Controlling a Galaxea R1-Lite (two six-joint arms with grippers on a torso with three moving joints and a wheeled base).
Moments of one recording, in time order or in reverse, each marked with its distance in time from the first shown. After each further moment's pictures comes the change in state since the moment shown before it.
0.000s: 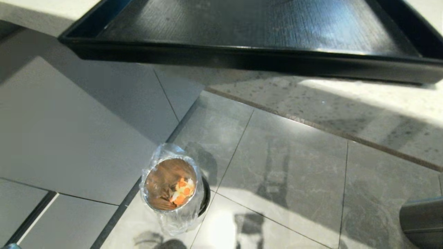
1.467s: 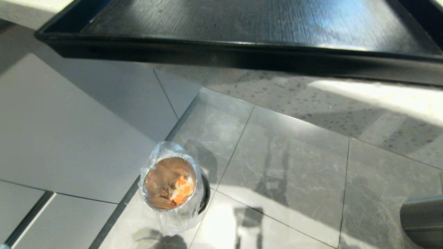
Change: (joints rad) left arm -0.006 -0.047 -0.001 0.001 0.036 -0.021; right arm 0.000 0.000 0.000 0.000 0.000 0.000
